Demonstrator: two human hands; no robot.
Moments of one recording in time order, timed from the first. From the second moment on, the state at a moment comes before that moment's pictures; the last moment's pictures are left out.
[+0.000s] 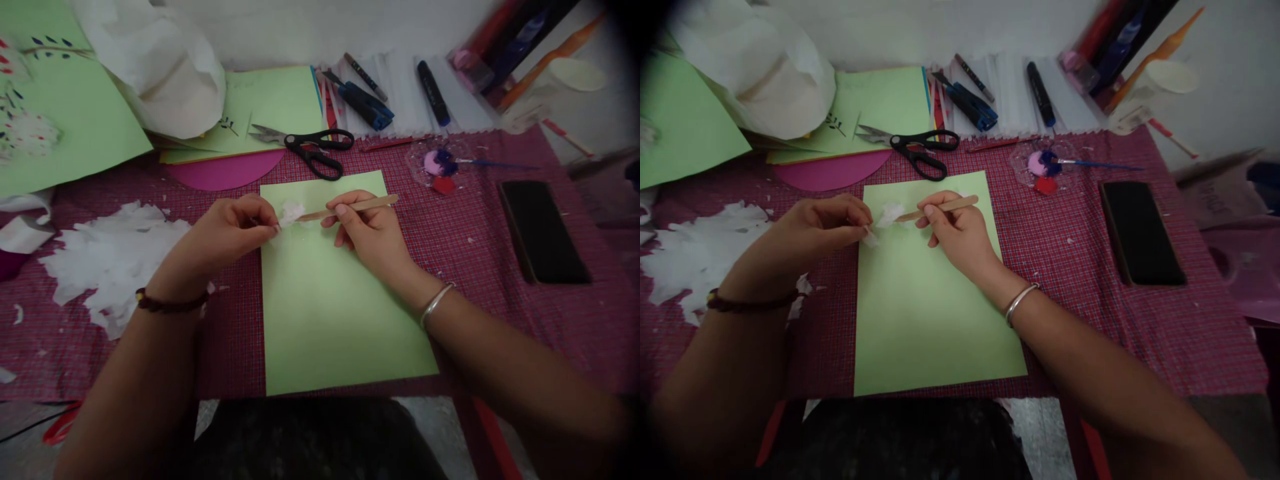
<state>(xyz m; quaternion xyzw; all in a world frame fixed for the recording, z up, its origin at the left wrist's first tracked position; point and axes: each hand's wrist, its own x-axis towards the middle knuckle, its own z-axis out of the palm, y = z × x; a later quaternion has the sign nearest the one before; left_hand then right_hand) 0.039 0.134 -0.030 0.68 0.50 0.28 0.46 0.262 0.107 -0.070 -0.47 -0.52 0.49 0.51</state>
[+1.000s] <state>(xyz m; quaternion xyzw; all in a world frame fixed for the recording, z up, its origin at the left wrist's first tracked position) 0.070 0.147 -0.062 0.68 0.53 0.33 0.38 0.261 0.099 -0.068 -0.48 -0.52 0.47 0.52</state>
